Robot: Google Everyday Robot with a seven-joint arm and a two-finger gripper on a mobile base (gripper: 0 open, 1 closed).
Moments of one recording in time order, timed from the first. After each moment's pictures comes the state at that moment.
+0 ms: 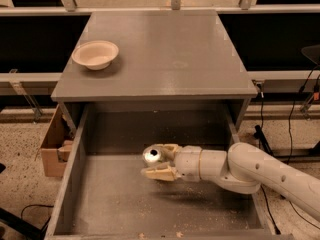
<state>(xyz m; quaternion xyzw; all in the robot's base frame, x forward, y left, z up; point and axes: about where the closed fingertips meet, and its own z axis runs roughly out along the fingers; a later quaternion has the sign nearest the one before) 0.494 0.004 0.668 -0.46 0.65 0.35 0.49</state>
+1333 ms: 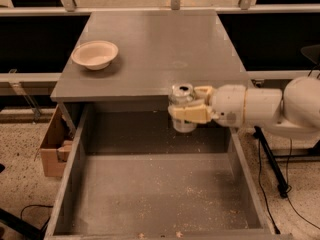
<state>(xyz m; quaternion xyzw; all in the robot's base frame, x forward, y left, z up) 0.529 -0.067 0.854 -0.43 0.66 0.34 0.51</state>
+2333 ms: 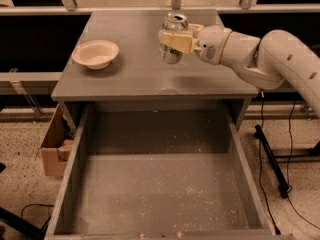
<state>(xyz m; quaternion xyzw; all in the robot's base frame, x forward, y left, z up) 0.682 -0.059 0.969 -0.32 0.62 0.36 0.62</state>
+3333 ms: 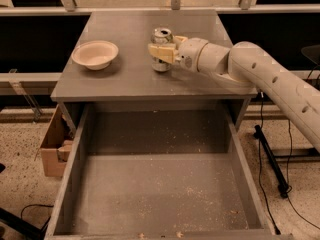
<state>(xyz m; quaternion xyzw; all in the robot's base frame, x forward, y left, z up) 0.743 -0.029 0.908 -0.32 0.65 0.29 0.63</state>
